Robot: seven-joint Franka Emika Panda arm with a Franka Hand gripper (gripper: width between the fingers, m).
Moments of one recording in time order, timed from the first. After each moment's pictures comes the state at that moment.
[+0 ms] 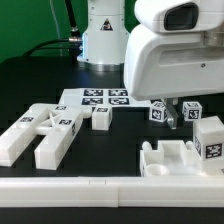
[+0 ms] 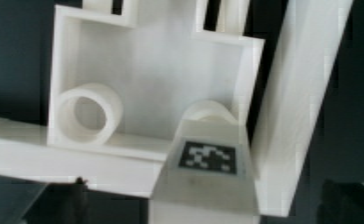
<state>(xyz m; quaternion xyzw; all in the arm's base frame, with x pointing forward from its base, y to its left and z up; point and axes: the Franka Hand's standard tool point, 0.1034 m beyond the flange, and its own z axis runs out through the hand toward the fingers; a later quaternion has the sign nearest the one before) 0.686 0.087 0.096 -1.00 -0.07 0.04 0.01</state>
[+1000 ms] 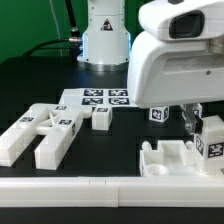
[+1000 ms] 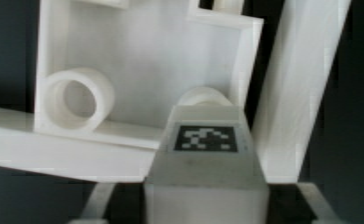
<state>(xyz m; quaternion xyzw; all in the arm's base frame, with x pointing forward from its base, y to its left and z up) 0.689 0.090 0.091 -1.00 -0.06 0.04 0.01</state>
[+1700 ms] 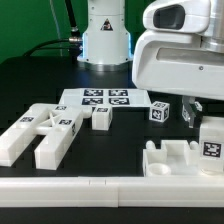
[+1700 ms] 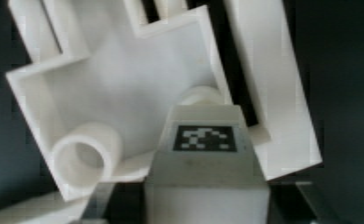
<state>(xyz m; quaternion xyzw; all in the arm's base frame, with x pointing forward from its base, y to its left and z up) 0.687 0.097 0.090 -0.96 0.26 0.04 0.00</state>
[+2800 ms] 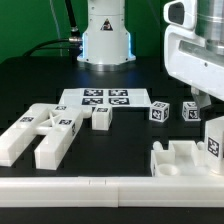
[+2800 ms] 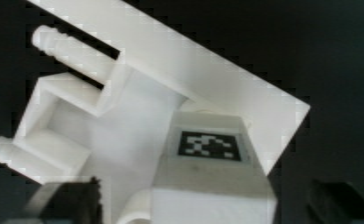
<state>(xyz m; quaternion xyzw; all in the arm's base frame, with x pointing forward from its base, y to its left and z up) 0.686 0.111 0.088 -0.86 0.51 0.05 0.02</state>
